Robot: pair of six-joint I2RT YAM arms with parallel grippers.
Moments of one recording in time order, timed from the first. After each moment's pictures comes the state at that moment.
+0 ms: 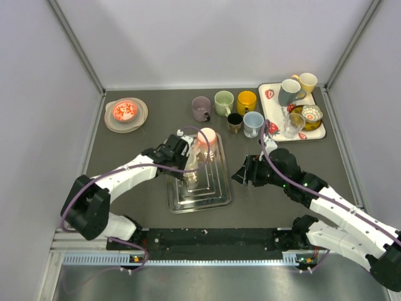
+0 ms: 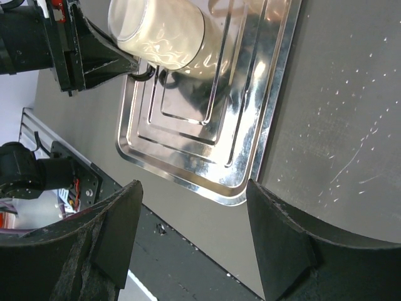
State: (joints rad) left arm -0.61 1.40 0.86 -0.49 -0.07 -0.21; right arm 0.70 0.84 0.62 -0.33 -0.14 0.67
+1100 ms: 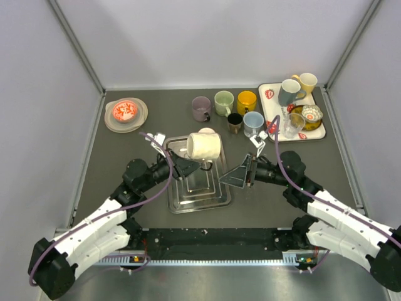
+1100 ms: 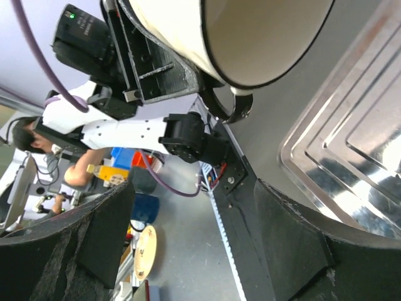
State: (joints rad) left arm -0.63 0.76 0.43 0.36 0.35 -0.91; right arm 0.71 0.83 0.49 0.27 -0.59 0.92
